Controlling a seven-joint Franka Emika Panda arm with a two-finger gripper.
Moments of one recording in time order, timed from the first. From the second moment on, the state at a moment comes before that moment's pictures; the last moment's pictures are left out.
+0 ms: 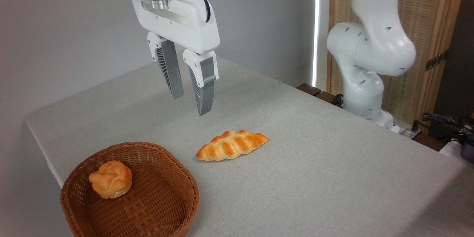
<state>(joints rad) -0.06 -0.02 0.03 -1.61 -0.02 1.62 0.73</state>
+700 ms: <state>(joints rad) -0.06 -0.01 0.03 -1.61 -0.02 1.63 0.73</state>
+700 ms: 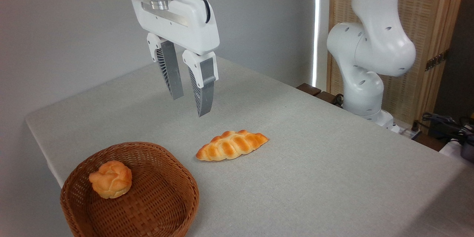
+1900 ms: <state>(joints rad) -0.11 0.24 -0.08 -1.61 -0.02 2.18 0.73</state>
